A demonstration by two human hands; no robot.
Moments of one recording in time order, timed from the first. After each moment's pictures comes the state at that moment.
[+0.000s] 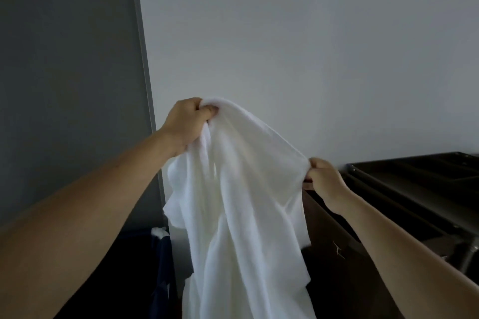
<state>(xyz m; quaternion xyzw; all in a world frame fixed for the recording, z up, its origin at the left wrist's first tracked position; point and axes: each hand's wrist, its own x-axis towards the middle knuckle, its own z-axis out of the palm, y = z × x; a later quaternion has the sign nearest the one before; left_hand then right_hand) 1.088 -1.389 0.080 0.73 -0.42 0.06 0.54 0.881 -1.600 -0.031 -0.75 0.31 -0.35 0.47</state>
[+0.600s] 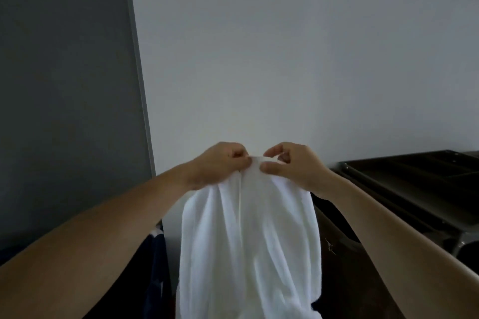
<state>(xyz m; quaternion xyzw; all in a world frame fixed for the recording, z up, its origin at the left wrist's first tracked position) 1.024 -1.411 0.027 0.74 -0.55 -0.07 0.38 0.879 -1.565 0.005 -0.86 0.14 -0.30 0.39</state>
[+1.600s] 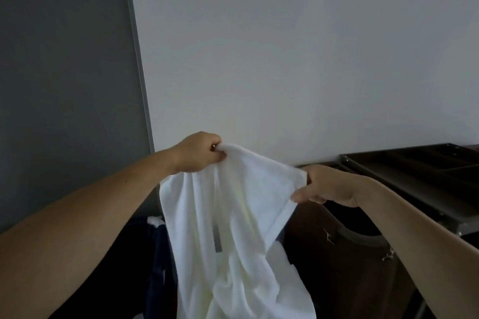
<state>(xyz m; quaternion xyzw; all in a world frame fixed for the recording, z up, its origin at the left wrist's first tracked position) 1.063 -1.389 0.028 0.80 -0.54 0.00 0.26 0.831 -1.587 -0.010 -0.87 0.14 -0.01 0.47</state>
